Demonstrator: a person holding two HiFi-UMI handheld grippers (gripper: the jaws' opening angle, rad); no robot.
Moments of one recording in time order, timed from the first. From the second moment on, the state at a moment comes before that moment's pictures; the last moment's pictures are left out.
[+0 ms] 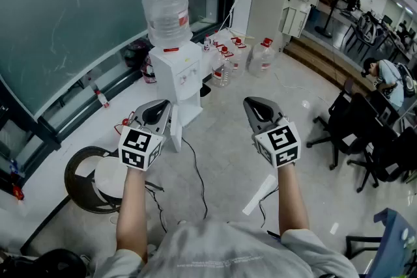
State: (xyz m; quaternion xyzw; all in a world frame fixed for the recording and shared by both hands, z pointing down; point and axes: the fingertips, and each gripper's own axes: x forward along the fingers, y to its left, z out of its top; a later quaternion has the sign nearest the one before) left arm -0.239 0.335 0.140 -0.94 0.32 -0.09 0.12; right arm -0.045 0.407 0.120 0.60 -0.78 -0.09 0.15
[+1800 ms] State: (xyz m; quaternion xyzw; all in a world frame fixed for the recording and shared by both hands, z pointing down) left arm -0.210 -0.075 0.271 -0.94 0.32 -0.04 -0.07; right arm -0.043 -0.021 0.263 0.55 -0.82 0.03 0.15
